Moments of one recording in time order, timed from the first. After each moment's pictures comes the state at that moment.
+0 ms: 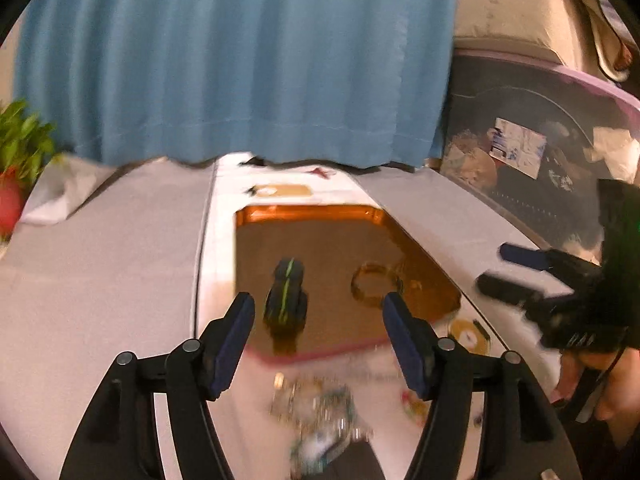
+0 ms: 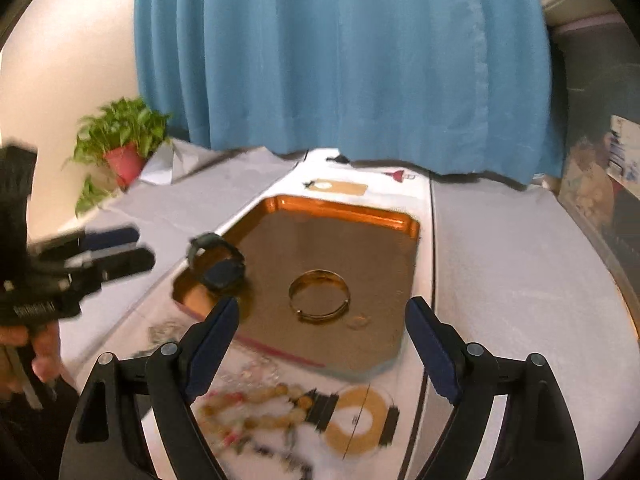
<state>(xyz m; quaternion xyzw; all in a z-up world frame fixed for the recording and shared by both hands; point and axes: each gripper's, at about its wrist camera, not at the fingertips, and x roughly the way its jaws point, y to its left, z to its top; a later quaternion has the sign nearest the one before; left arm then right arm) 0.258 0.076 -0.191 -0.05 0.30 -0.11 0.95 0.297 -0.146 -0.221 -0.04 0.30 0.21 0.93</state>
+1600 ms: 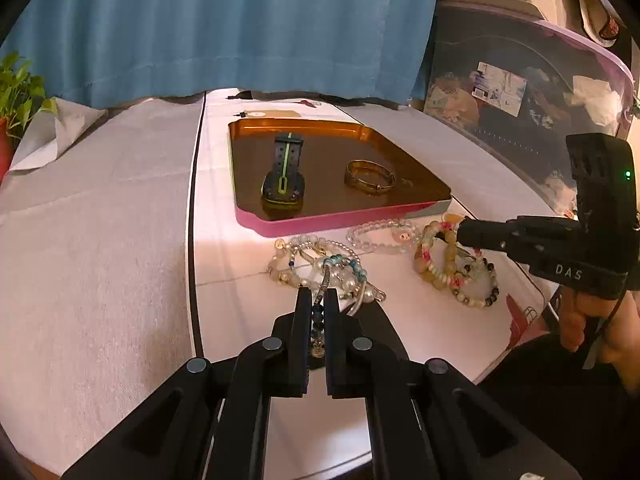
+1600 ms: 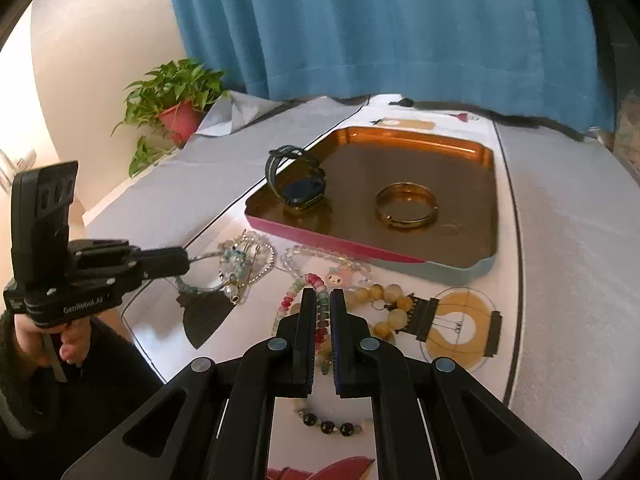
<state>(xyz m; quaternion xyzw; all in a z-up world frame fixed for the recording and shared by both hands) 0.218 0.092 -0.245 -0.02 0.37 -0.17 0.91 0.262 -0.124 -0.273 -0.02 0.37 0.30 0.88</state>
